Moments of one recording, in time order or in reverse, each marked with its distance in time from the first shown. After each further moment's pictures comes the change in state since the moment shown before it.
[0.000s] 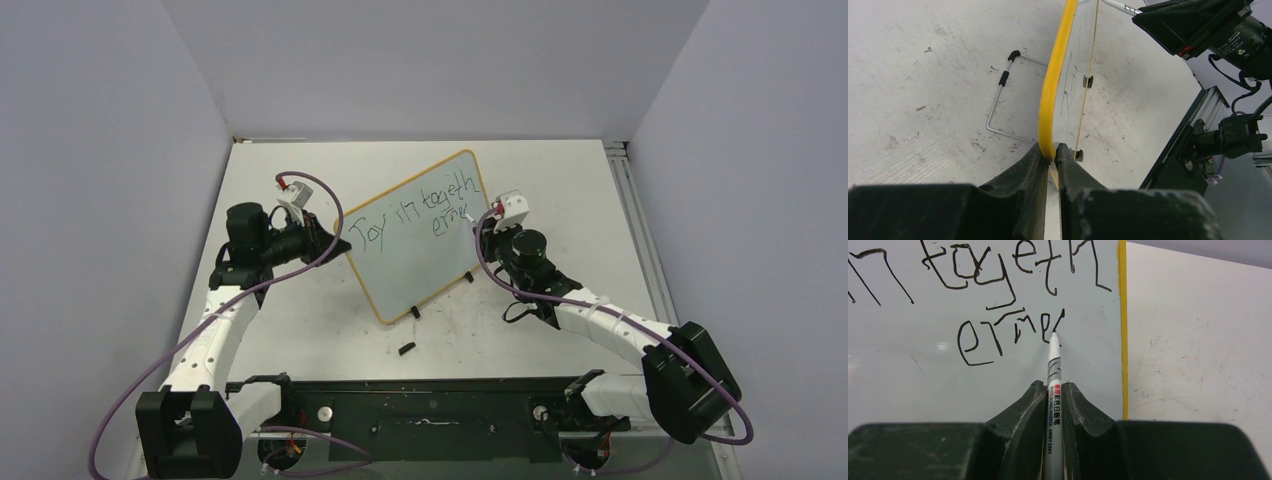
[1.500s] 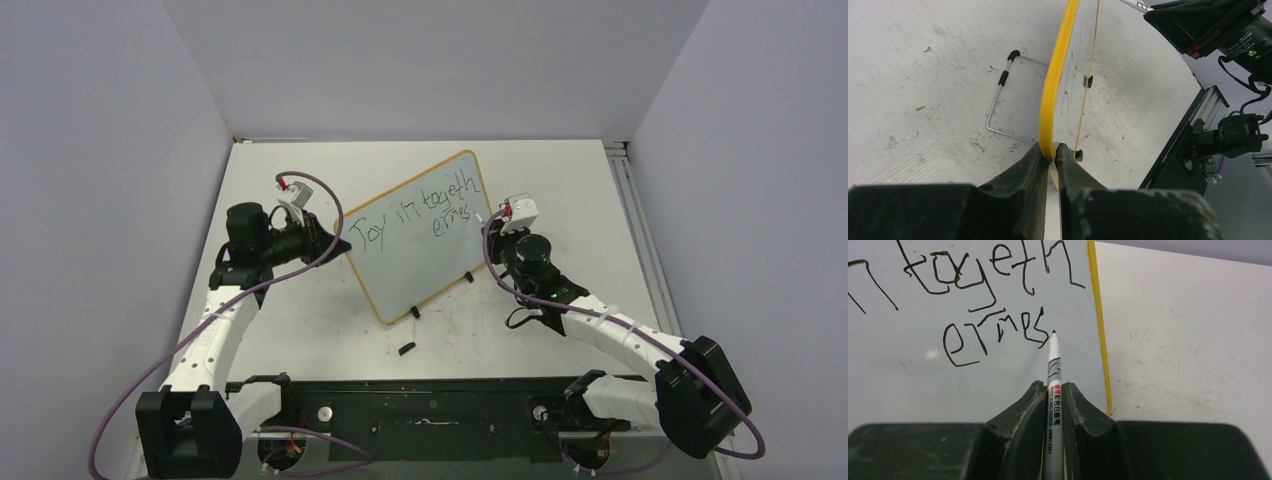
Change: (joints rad) left arm 0.000 0.000 0.000 0.000 0.003 0.000; right arm 0.018 -0.089 -0.023 -0.063 0.103 0.014
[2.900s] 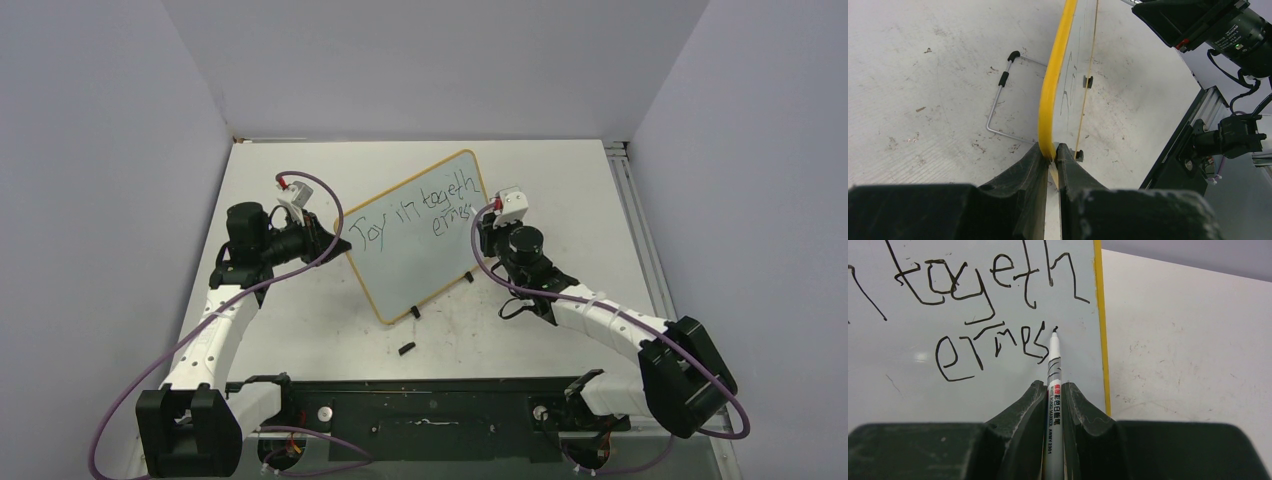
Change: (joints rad) left arm 0.000 0.007 0.000 0.007 0.002 0.000; right arm -0.016 0.121 0.053 0.072 -0.021 -0.048
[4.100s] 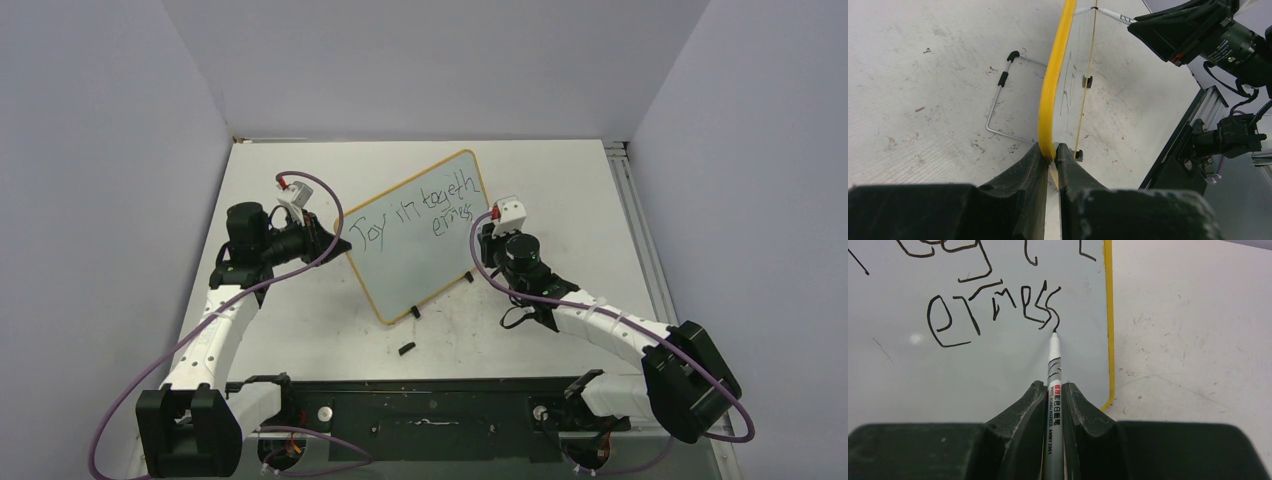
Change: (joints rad) left arm 0.000 0.000 0.000 0.000 0.002 -0.001; right arm 0.029 -0.029 -0.035 -0.076 0.030 0.021
